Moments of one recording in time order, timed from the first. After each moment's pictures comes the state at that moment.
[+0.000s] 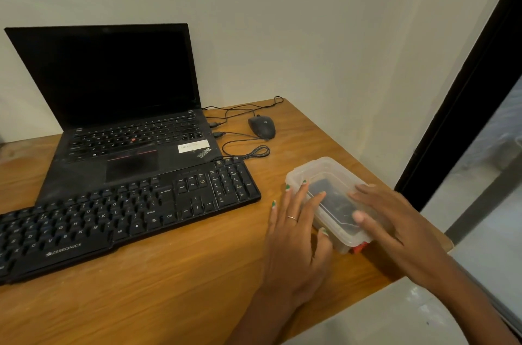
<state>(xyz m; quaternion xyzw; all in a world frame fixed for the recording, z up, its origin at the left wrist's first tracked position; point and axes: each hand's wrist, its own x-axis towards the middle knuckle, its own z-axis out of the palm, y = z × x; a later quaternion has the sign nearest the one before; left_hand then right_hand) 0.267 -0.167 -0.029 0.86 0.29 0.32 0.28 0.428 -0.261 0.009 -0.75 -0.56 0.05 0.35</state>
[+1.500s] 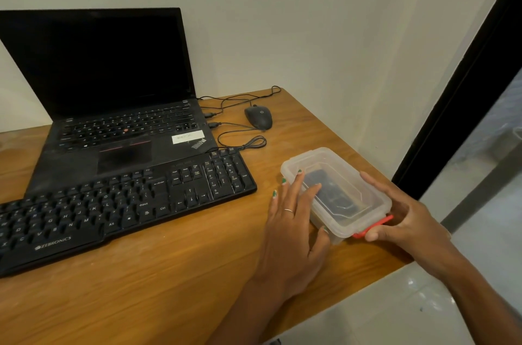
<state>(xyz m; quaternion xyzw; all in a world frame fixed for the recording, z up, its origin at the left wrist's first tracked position) 0.269 -0.161 -0.031 0.88 0.27 0.29 0.27 0.447 -0.265 0.005 -0.68 -0.48 0.26 0.49</state>
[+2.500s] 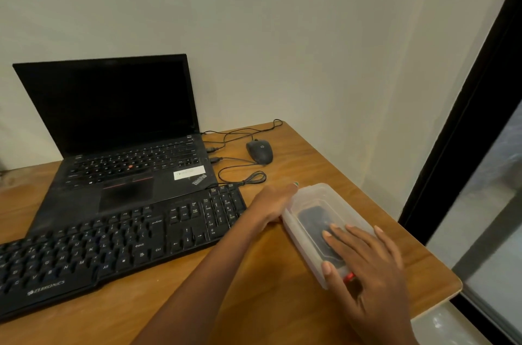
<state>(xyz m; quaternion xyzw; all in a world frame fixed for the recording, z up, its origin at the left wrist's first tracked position) 0.322 -0.054 0.029 0.71 0.46 0.13 0.53 0.393 -0.235 -0.025 -0.71 -0.55 -0.17 0.40</state>
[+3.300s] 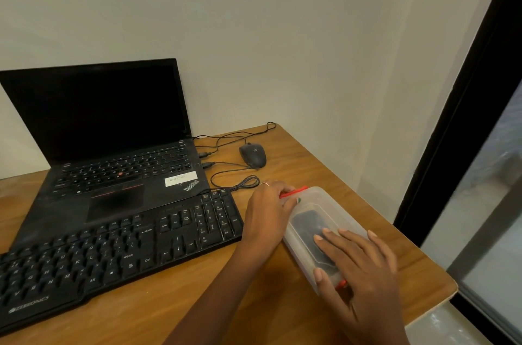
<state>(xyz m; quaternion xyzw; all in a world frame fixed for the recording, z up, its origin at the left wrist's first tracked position) 0.323 -0.071 0.013 0.83 0.35 0.34 0.26 0.396 -0.230 -0.028 -0.71 -0.57 -0.20 0.38</state>
